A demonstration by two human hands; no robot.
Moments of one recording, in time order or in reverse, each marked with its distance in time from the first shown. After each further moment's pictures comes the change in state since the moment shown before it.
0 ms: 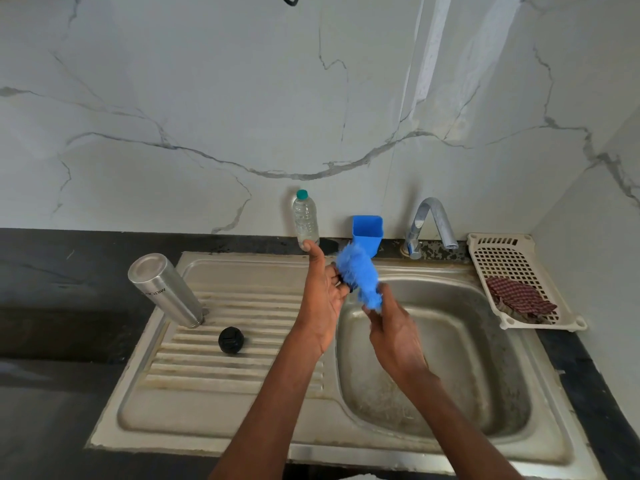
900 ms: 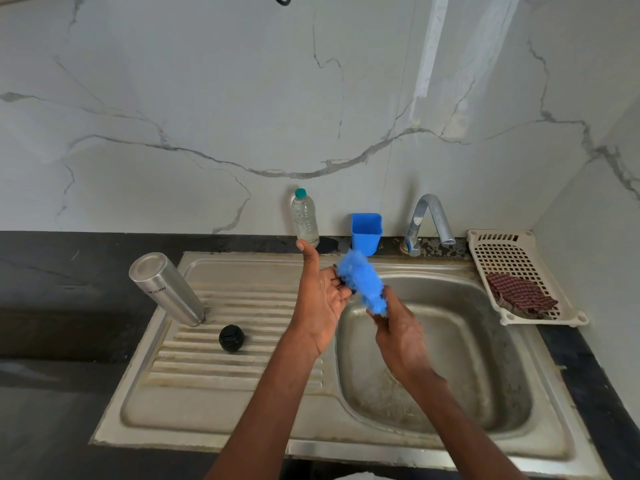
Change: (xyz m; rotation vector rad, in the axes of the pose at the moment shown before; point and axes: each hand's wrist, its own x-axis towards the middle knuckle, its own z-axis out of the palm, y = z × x) left_hand -0.014 0.002 0.006 -0.113 -0.049 -0.102; right_hand -0.007 0.020 -0.004 0.081 0.019 -0.013
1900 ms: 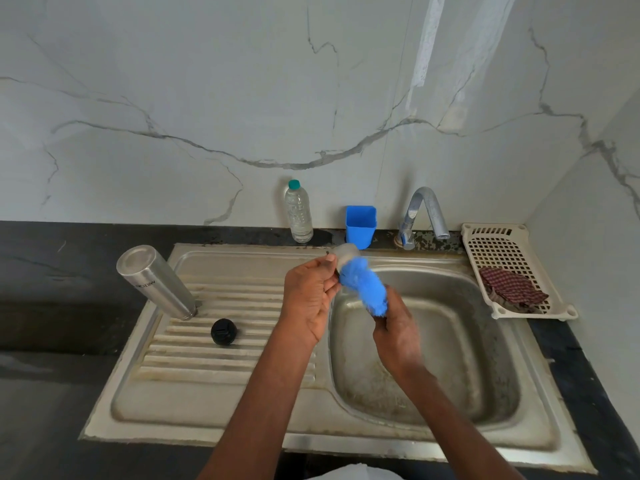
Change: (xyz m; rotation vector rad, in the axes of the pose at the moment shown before) left_hand 0.009 0.000 0.005 -0.055 0.295 -0.016; right_hand -0.001 0.012 0.003 0.007 0.054 0.047
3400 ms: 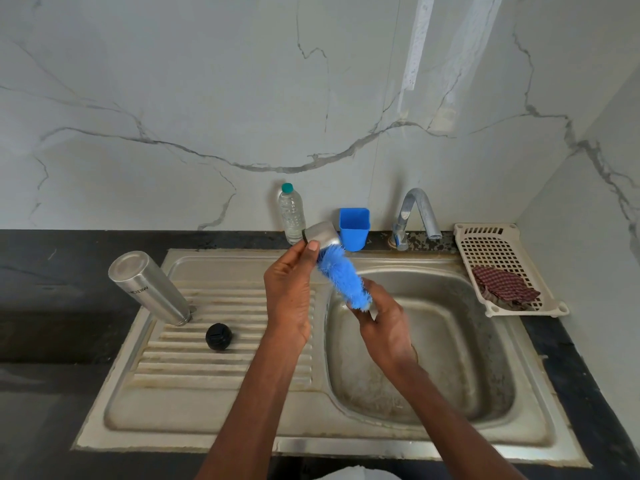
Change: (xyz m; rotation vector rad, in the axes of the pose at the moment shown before) left_hand 0.000 0.005 -0.009 0.112 0.066 0.380; right_hand 0.008 -0.017 0.004 0.122 0.051 -0.090
